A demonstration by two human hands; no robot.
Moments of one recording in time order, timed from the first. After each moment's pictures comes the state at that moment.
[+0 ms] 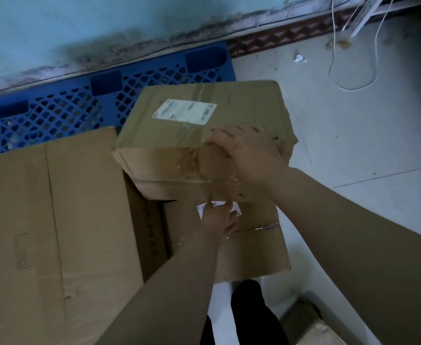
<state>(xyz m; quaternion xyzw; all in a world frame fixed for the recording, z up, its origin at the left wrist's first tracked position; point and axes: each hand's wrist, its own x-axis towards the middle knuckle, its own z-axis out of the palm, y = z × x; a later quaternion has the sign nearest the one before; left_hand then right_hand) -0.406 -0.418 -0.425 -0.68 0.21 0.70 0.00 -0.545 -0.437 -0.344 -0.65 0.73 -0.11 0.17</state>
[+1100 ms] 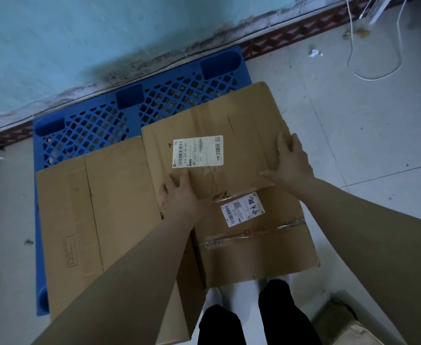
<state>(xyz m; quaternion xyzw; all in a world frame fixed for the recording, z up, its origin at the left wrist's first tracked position) -0.332 -0.507 -0.378 -0.61 0.73 0.26 0.18 -0.548 -0.409 -0.399 -0.32 0.87 -0.11 0.35</state>
